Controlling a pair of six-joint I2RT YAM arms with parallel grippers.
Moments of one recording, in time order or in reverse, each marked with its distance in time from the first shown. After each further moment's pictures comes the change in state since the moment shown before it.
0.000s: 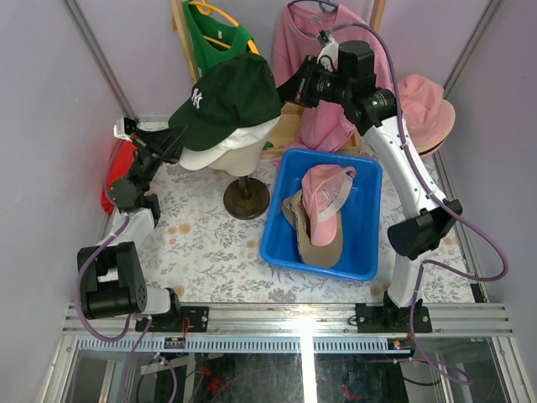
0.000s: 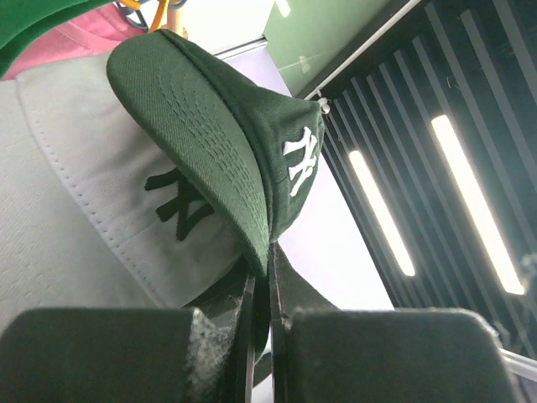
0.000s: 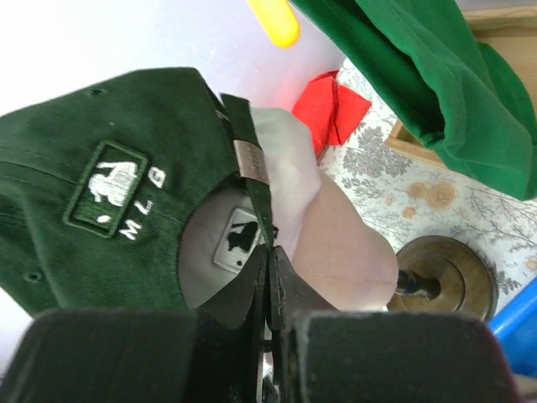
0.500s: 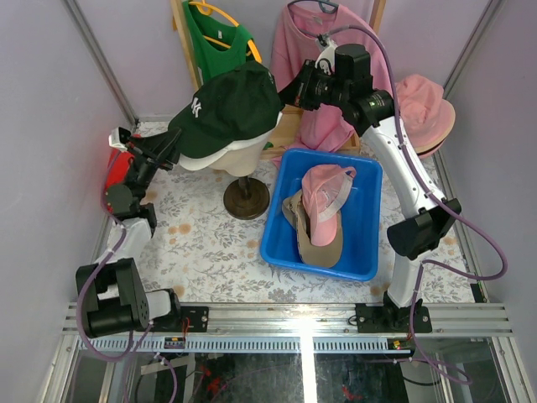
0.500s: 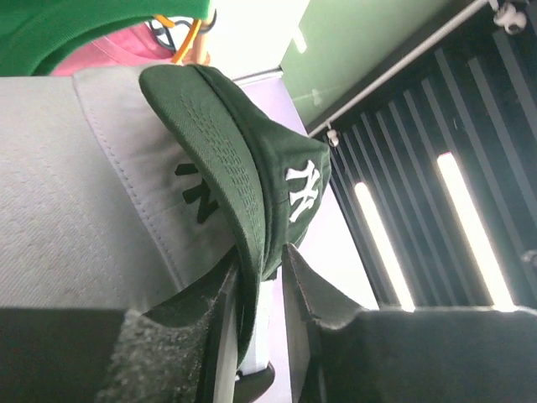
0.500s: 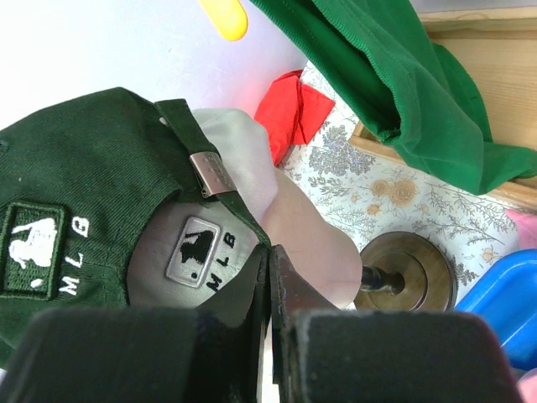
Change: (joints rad) left arm 0.032 -0.093 -0.080 -0.103 -0.003 0.000; right arm 0.013 0.006 -0.017 -0.046 0.082 -0.081
